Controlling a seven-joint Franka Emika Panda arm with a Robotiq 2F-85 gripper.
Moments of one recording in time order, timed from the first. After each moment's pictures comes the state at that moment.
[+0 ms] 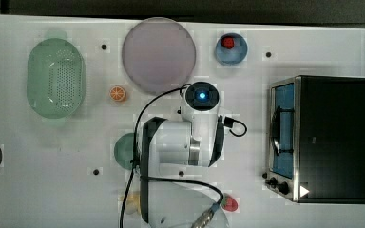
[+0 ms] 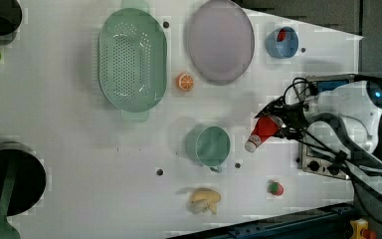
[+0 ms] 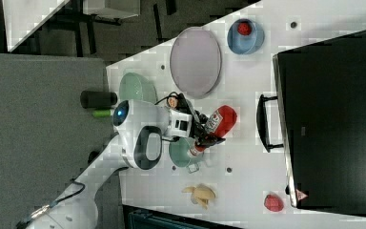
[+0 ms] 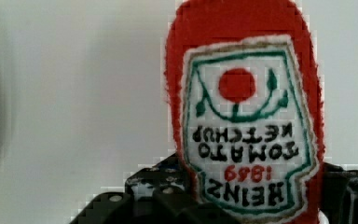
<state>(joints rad) 0.12 0.35 -0.17 -2.25 0.04 0.81 0.14</state>
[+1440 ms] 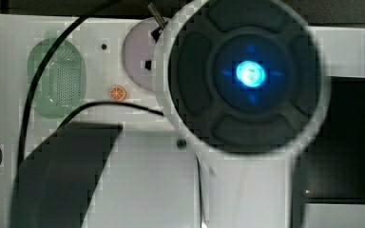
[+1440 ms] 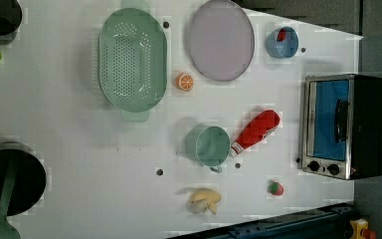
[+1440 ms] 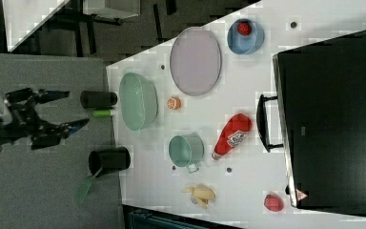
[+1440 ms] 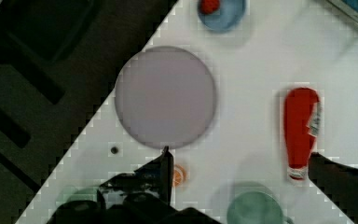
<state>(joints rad) 0.13 -0.07 -0.13 -1.58 0.04 0.12 0.15</state>
